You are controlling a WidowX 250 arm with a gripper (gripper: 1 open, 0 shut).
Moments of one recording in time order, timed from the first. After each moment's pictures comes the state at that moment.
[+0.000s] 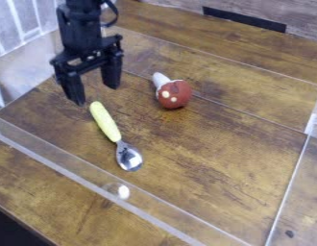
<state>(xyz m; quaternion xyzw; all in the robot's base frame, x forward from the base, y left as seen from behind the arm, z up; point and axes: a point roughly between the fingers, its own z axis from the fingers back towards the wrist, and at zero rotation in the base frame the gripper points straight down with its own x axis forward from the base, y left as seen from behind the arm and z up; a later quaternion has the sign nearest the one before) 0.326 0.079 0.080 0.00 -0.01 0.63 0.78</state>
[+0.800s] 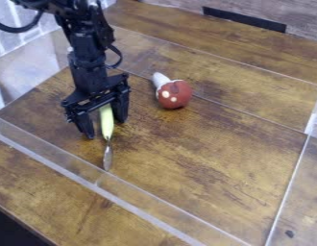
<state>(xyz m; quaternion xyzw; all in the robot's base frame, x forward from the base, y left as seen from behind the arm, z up) 0.329 0.078 0.025 -0.02 0.02 0.60 0.80</state>
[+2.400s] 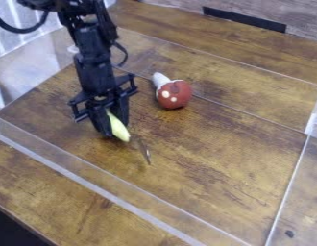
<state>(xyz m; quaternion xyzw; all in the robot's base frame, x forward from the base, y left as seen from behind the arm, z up) 0.326 0.061 0.039 -0.07 0.08 0.62 0.78</state>
